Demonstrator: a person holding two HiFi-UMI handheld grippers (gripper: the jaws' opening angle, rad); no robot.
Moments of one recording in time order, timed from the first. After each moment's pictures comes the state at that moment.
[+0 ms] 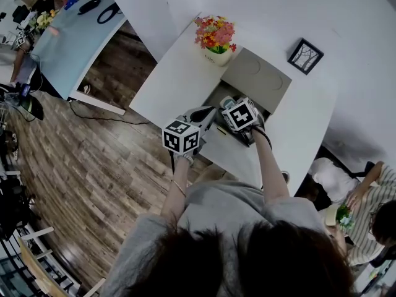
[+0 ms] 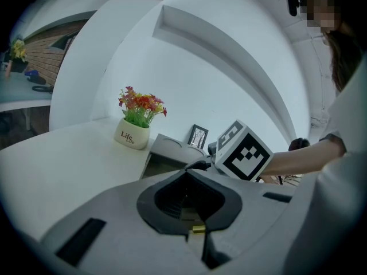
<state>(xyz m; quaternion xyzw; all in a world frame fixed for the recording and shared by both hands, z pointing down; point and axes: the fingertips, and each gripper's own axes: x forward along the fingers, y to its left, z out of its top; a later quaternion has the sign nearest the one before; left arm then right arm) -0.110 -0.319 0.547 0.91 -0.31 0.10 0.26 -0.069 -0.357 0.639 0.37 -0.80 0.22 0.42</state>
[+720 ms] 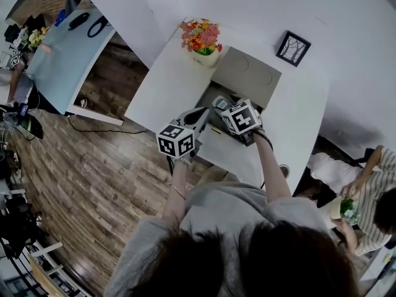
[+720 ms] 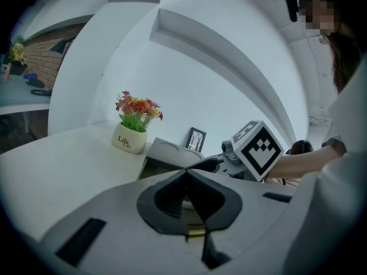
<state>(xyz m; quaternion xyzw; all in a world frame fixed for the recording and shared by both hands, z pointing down) -0.106 -0.314 0.534 0.91 -0.31 0.09 0.25 -0.056 -0.350 0.598 0.42 -0.82 0.23 0.33</state>
